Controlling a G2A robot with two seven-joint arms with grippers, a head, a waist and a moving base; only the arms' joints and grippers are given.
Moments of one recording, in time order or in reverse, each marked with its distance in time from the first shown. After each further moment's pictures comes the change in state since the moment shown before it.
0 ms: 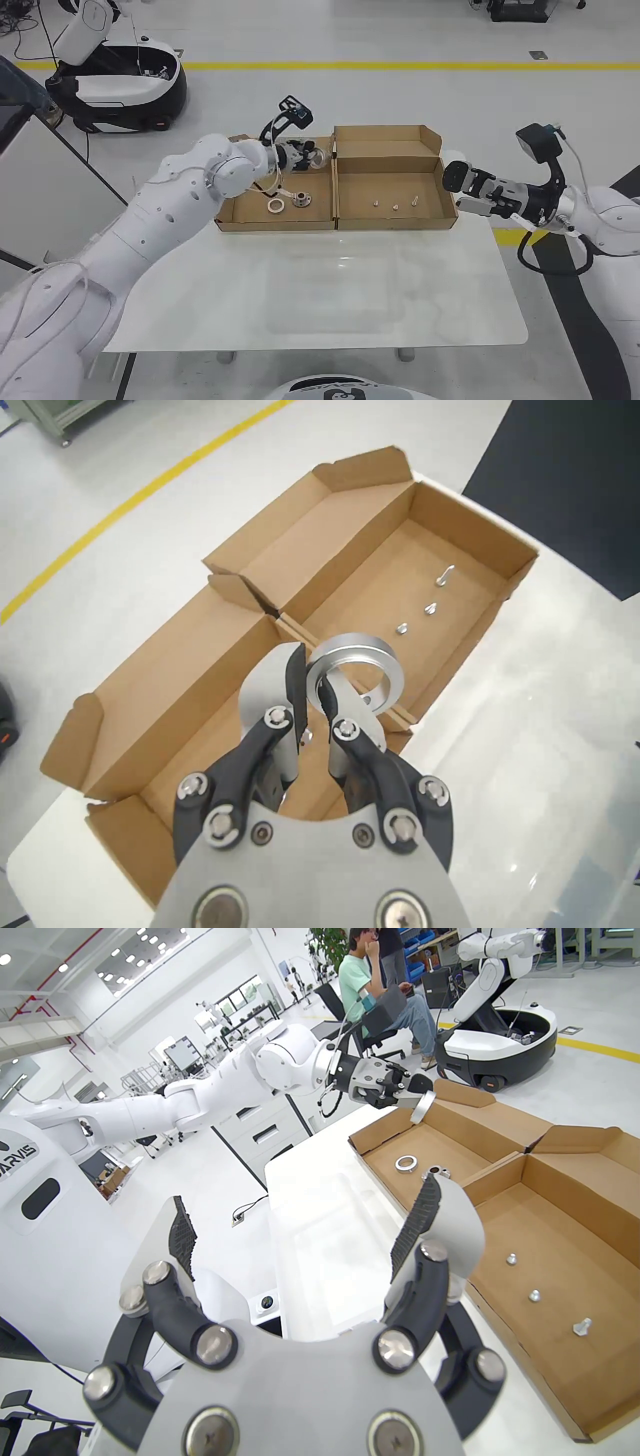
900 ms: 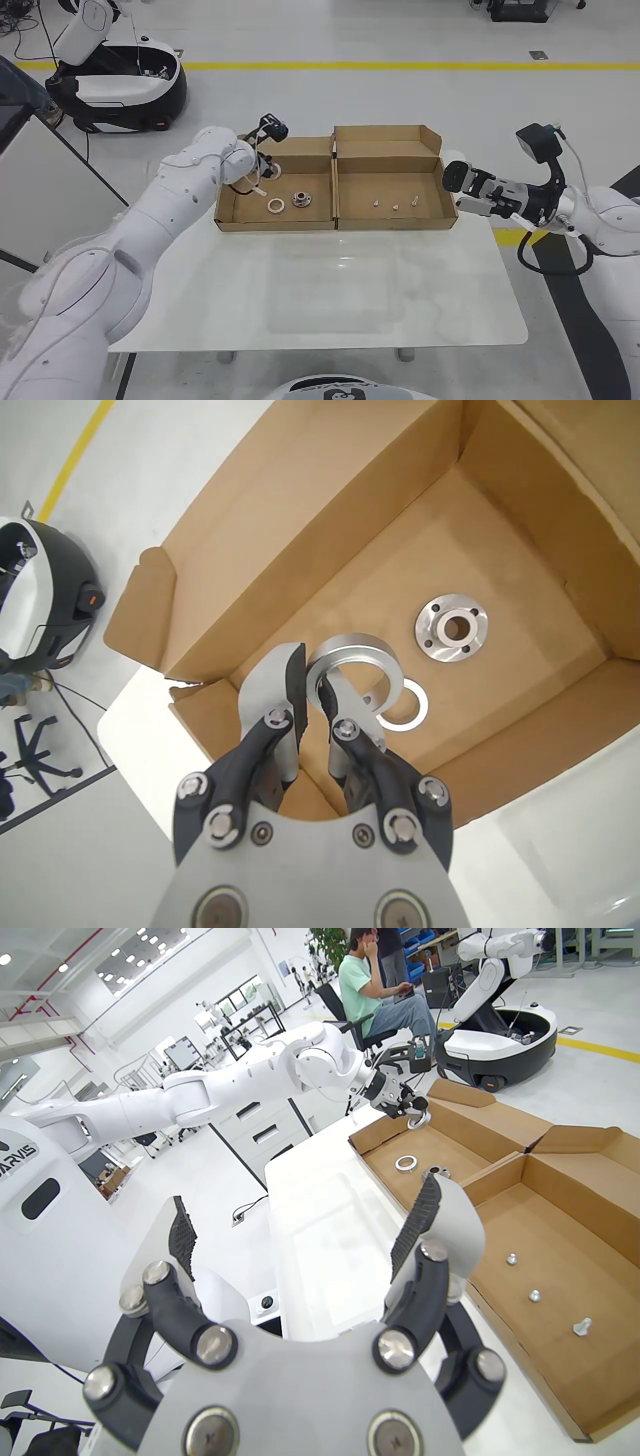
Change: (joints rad) left arm -0.095 -0.153 0.089 0.441 0.201 -0.059 -0.203; right arm 0.000 0.000 0.000 0.000 0.000 0.000 0.000
